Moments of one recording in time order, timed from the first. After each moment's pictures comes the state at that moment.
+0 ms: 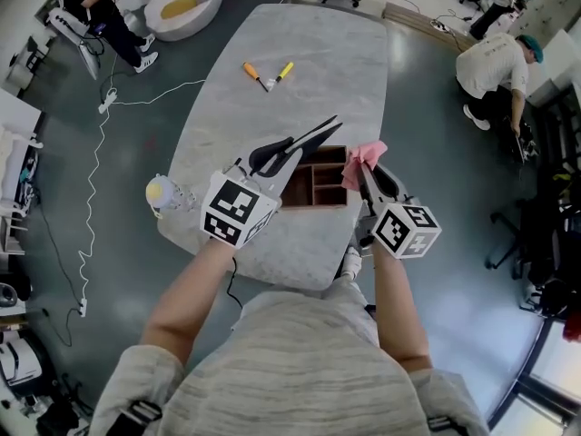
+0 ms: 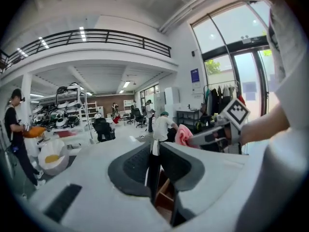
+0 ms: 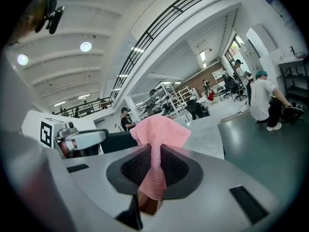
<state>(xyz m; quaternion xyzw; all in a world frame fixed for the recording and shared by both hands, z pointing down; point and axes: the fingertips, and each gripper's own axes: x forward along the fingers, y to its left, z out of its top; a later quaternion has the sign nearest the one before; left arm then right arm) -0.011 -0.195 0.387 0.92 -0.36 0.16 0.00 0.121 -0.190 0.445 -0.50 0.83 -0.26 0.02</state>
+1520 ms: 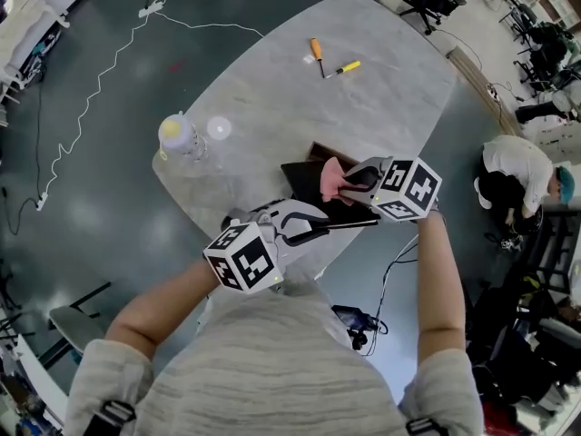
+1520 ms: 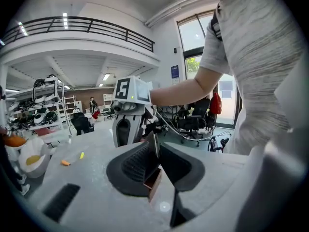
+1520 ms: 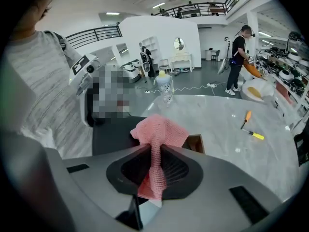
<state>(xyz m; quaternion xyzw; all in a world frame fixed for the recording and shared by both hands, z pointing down) 0.006 -0.089 0.439 0.95 -0.23 0.19 0.01 -0.012 -0.174 0.500 0.13 0.87 -0.06 -0.48</state>
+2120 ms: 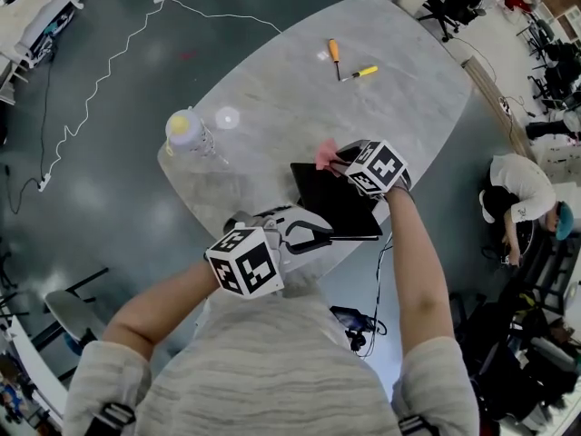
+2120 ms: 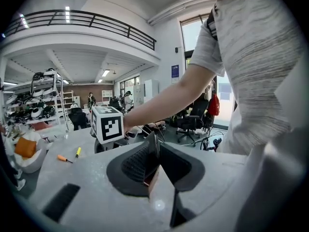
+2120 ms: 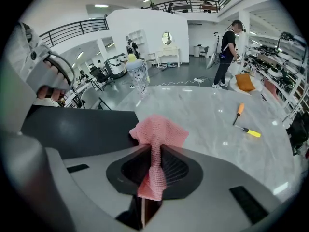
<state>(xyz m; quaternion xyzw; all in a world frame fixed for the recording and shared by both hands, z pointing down) -0.003 -0.089 0.448 0.95 -0.22 0.20 0.03 -0.070 -0.249 0.596 0.06 0.86 -0.04 -0.51</state>
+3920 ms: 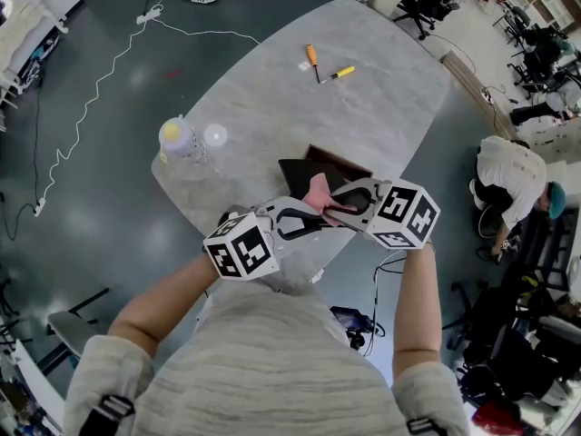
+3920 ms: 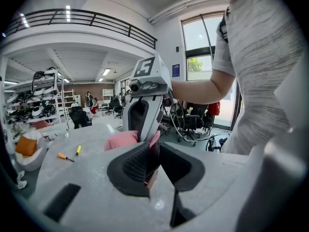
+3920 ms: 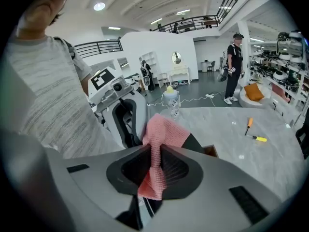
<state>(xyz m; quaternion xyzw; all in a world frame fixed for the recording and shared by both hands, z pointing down) -0.003 -0.087 0.454 0.95 -0.23 0.20 0.04 -0.023 -0.123 0.462 0.12 0.90 -0.08 -0.41</state>
